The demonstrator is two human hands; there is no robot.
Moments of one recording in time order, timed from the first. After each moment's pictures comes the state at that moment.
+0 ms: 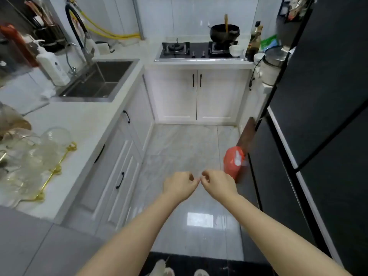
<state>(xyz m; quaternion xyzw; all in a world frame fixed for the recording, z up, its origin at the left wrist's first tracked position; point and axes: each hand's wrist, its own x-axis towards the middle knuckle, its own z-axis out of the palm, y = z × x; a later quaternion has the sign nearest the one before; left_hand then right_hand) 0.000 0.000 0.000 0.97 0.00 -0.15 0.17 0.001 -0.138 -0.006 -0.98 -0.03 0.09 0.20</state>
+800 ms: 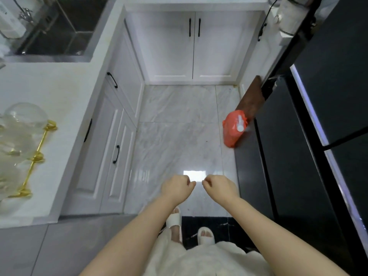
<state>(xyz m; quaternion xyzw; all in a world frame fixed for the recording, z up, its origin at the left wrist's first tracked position) 0.010 0.059 -0.081 0.95 -0.04 -0.29 0.14 -0.002 -0.093 -0.088 -0.95 0.03 0.25 0.20</state>
